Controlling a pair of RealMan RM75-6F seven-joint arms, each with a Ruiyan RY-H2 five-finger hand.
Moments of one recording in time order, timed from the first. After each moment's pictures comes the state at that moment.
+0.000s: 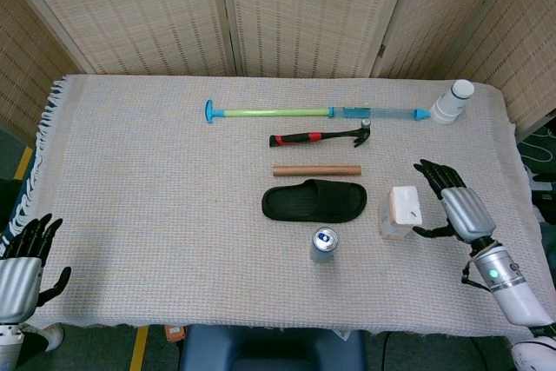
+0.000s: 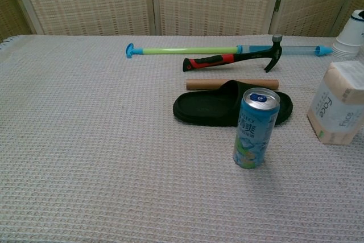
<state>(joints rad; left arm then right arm) -0.05 -1.10 -0.03 -1.75 1.51 1.54 0.22 0.46 -1.08 0.01 -1.59 -1.36 1.18 0.28</state>
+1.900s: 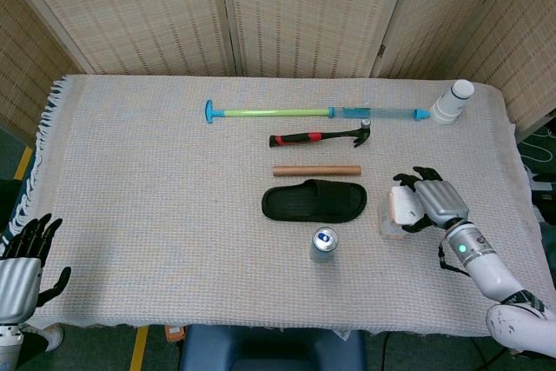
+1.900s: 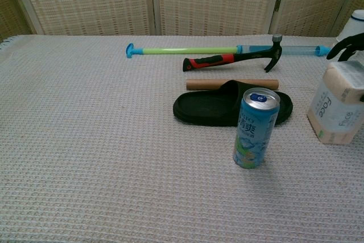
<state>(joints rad) -0.04 -1.10 -0.03 -1.75 1.52 1.55 0.21 0.62 -1.03 0.10 -1.72 -0.99 0.82 -0.11</state>
